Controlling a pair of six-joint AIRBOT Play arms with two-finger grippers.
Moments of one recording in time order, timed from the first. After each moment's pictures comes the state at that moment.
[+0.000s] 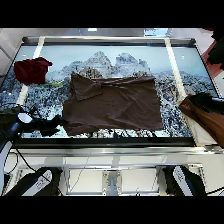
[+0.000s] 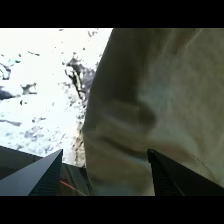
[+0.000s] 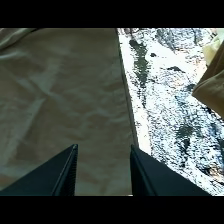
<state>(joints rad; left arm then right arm) 0.22 -1.05 0.54 1.09 -0.93 -1.66 -0.55 -0.80 0.96 -0.98 1.23 1.27</state>
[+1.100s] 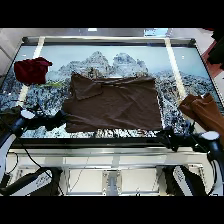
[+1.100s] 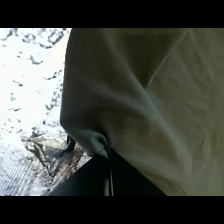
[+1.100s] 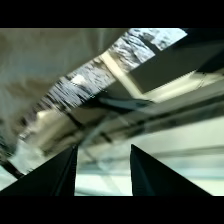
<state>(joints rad) 0.22 -1.17 0.58 0.91 -0.82 -1.50 -0.55 -0.80 0.25 -0.73 1.25 1.50</state>
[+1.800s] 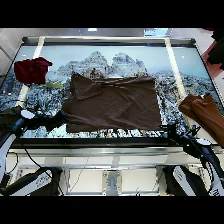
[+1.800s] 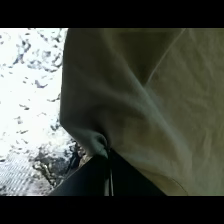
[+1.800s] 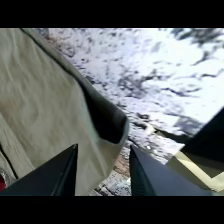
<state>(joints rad) 0.22 -1.17 0.58 0.91 -0.83 -1.49 -0.55 -0.88 0.13 -0.46 0.79 1.41</state>
